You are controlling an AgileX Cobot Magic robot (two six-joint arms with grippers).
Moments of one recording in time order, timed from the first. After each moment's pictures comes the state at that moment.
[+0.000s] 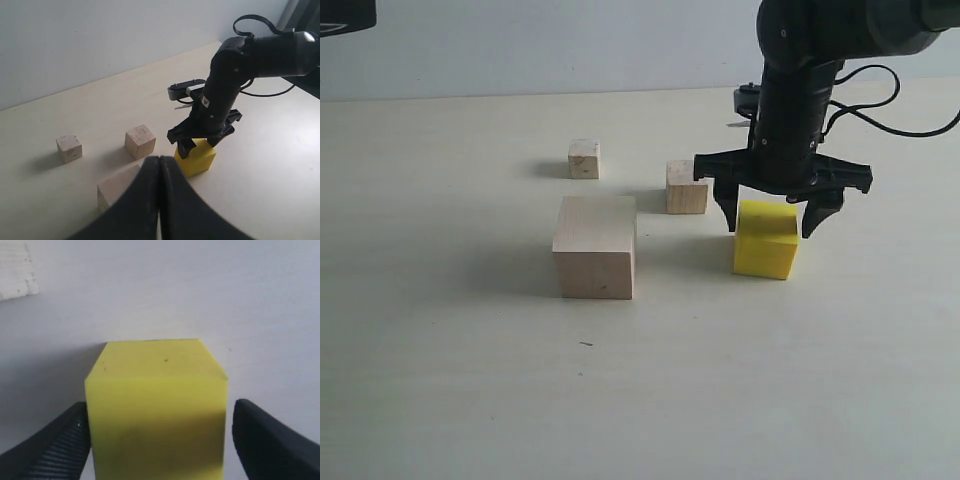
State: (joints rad) left arm -0.48 0.88 -0.89 -0.56 0.55 0.44; right arm 0.40 2.08 -1.48 -0.05 1.06 0.64
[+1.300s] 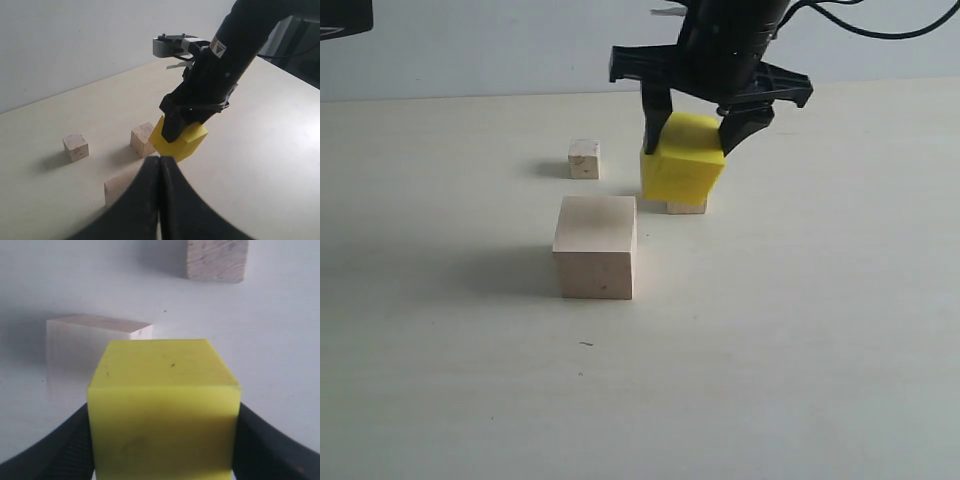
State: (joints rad) left arm -0.48 0.88 -0.89 -0.53 0.55 0.44; right arm 0.52 1.96 -1.72 0.17 1.22 0.42
